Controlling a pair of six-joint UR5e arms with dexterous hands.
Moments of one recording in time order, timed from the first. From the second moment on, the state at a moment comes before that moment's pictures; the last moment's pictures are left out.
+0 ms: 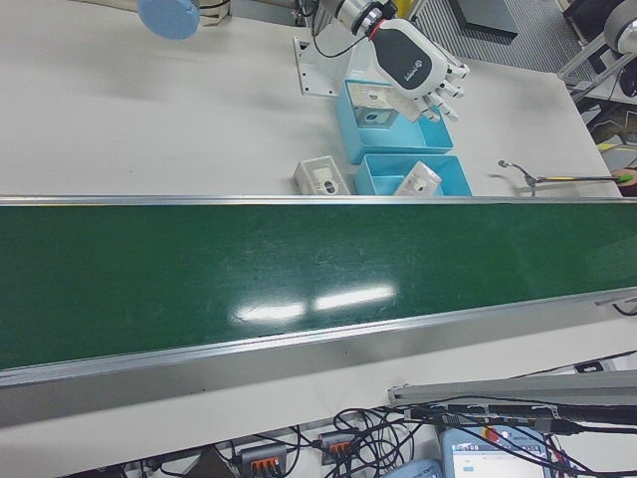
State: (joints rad) left arm -1.82 -1.80 -1.75 0.40 1.93 -0.16; right arm 0.09 -0.87 2.21 -3.82 -0.84 -0.94
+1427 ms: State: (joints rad) left arm -1.82 -1.80 -1.75 0.40 1.93 -0.16; right arm 0.07 -0.87 2.22 -3.77 -0.84 -0.93
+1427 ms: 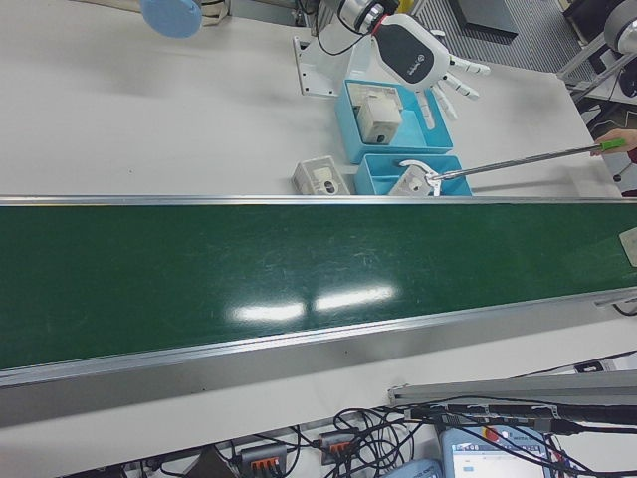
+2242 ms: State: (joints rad) left arm -1.82 -1.80 -1.75 0.40 1.93 -0.16; right arm 0.65 -0.99 1.96 -3.78 -0.95 -0.50
